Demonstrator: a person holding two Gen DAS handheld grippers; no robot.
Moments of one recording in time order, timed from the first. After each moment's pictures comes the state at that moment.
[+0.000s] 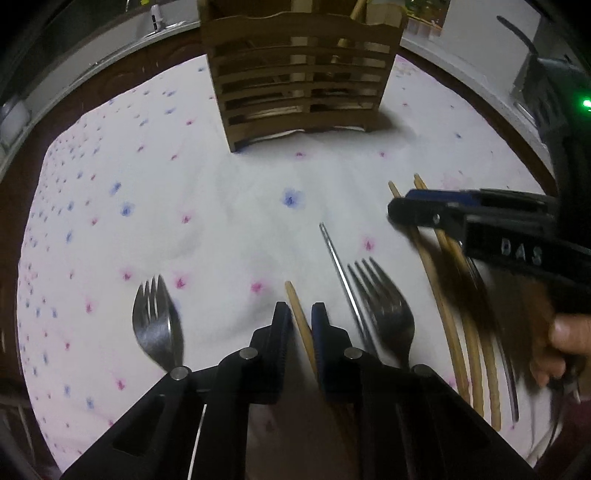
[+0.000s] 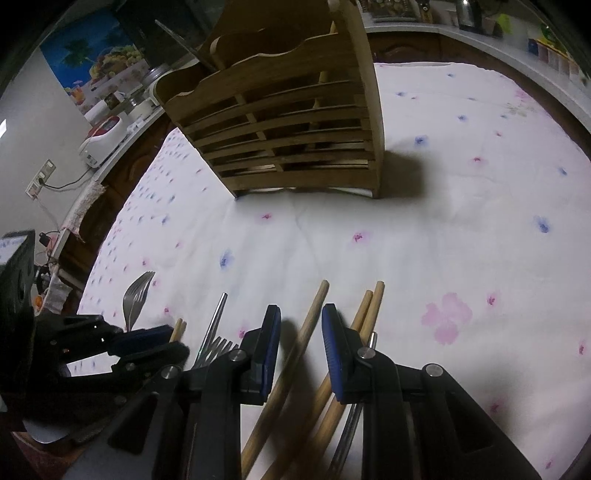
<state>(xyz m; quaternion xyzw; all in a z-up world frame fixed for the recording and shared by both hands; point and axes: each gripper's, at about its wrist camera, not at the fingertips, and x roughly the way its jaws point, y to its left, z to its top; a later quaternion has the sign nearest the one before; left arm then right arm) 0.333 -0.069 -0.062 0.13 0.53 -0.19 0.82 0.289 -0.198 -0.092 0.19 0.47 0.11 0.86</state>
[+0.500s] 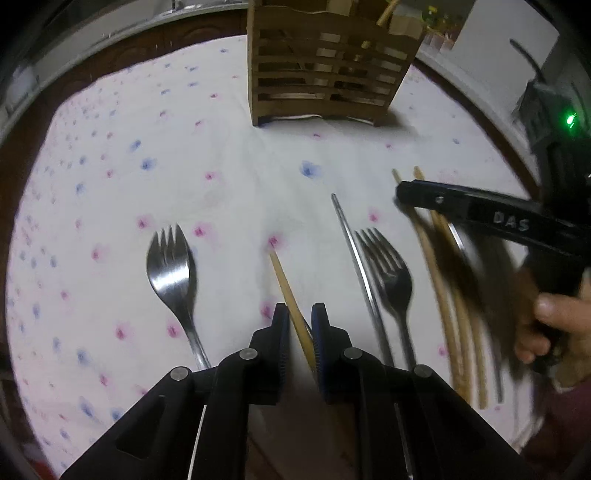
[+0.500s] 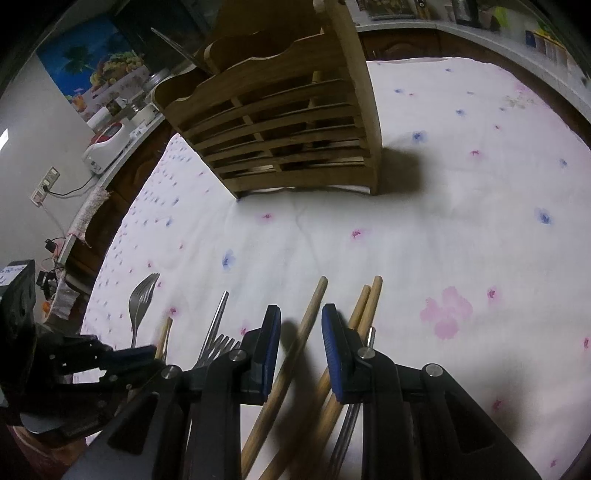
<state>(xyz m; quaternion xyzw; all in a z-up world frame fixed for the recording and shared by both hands) 0.319 -0.040 -0.058 0.08 0.55 -0.18 0.81 0.285 -0.203 -0.094 0.21 0.46 0.12 0.85</state>
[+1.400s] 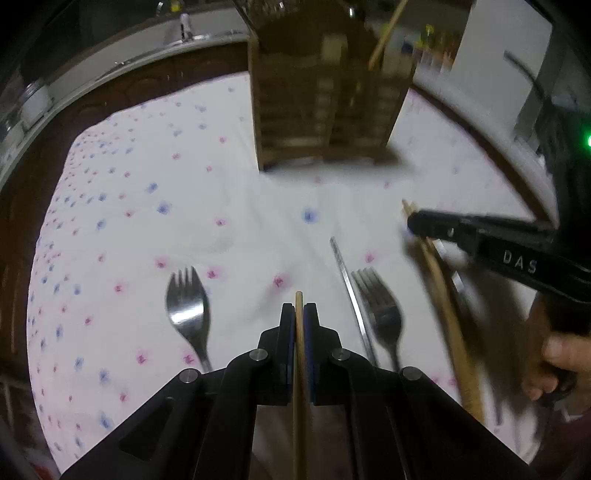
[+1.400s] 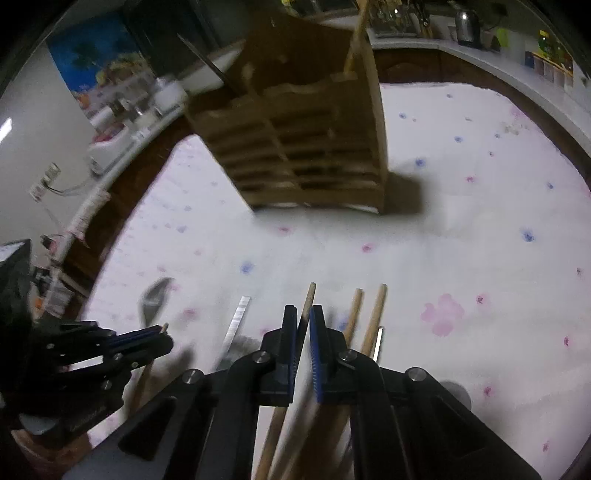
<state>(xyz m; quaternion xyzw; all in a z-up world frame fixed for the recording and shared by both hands) 0.307 -0.043 -0.026 0.08 0.49 -0.18 0.85 0.269 -0.192 -0.065 0.19 0.44 0.11 0.87</state>
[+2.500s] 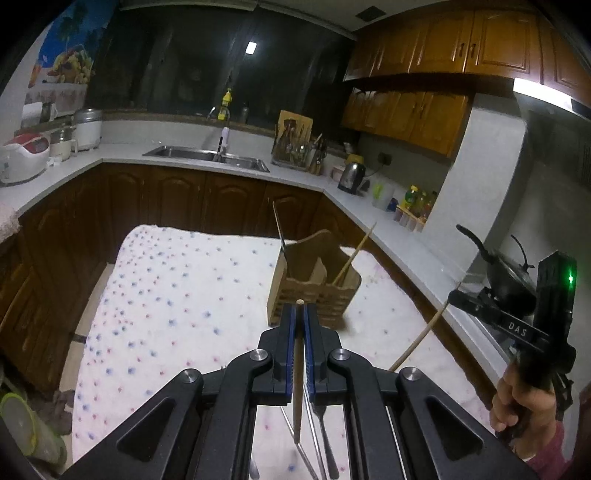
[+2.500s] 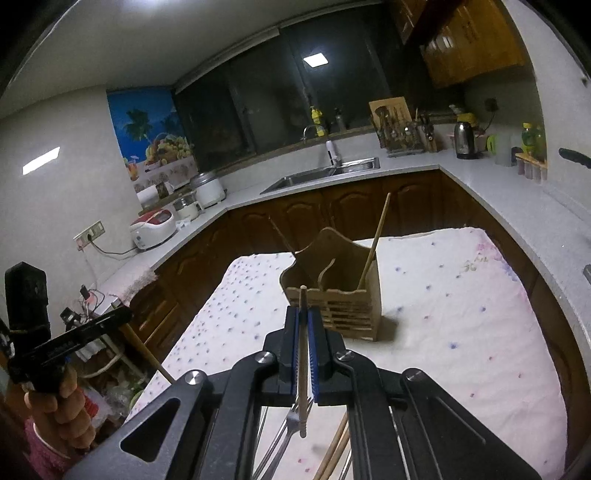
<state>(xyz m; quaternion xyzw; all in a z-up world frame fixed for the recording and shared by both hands) 0.182 0.059 0.121 -0.07 0.26 -0.19 0.94 0.171 -0.221 0.102 0.18 0.24 0.10 0.95</state>
